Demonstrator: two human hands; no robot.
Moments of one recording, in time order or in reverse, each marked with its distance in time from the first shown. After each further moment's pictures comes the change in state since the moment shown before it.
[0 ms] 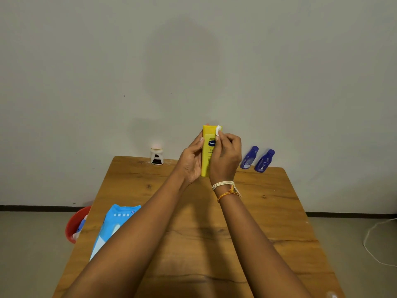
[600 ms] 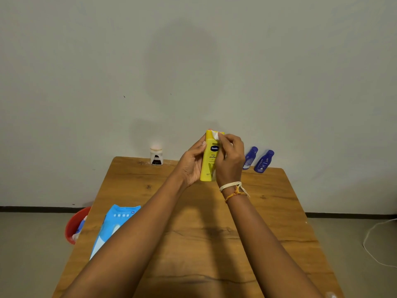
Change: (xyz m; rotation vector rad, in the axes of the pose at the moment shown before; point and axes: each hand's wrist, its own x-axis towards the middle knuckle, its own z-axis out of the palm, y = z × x) left_hand -0.009 0.000 0.004 -0.032 -0.007 -0.029; right_hand 0.006 0.018 -0.016 -0.095 -0.130 -0.212
